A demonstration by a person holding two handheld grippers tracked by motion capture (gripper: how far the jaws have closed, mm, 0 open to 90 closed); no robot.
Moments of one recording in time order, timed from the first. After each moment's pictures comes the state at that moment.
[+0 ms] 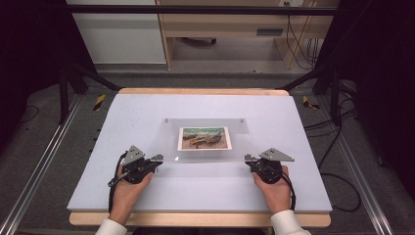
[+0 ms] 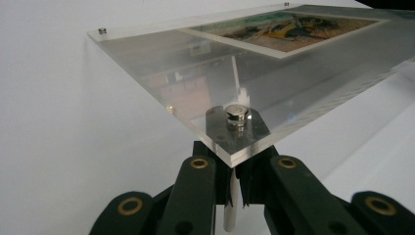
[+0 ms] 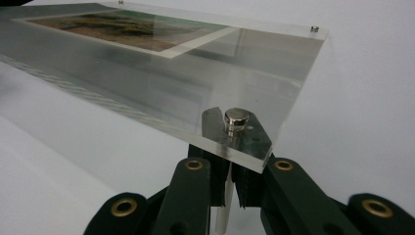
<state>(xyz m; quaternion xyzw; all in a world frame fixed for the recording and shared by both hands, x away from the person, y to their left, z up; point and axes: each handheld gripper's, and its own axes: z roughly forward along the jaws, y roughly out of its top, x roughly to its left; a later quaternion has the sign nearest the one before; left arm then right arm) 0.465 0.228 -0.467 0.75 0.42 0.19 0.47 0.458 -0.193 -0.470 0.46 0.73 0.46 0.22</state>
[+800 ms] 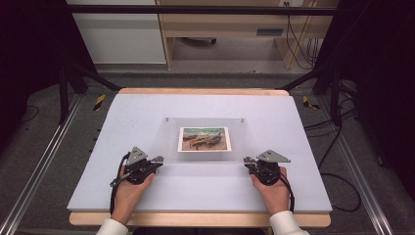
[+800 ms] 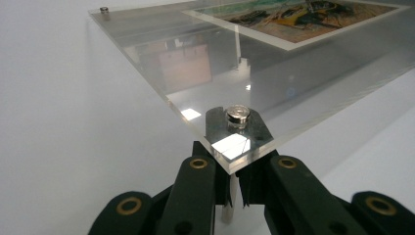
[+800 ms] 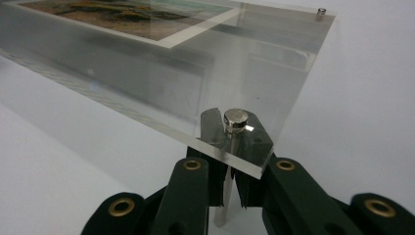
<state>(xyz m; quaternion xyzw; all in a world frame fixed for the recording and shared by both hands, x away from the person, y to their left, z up) 0.468 0.225 -0.477 0.76 0.42 0.20 0.45 0.459 -0.190 -0.479 0.46 0.74 0.44 0.22</state>
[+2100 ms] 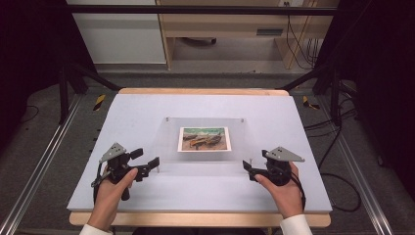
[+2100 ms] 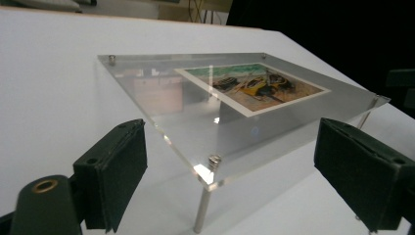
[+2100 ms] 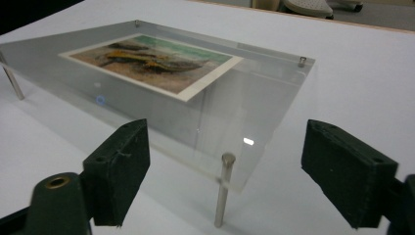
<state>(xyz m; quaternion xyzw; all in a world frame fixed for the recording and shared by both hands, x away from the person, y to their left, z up) 0.459 0.257 -0.435 0.70 0.44 0.15 0.53 0.442 -0.202 -0.433 0.44 0.73 0.46 0.23</state>
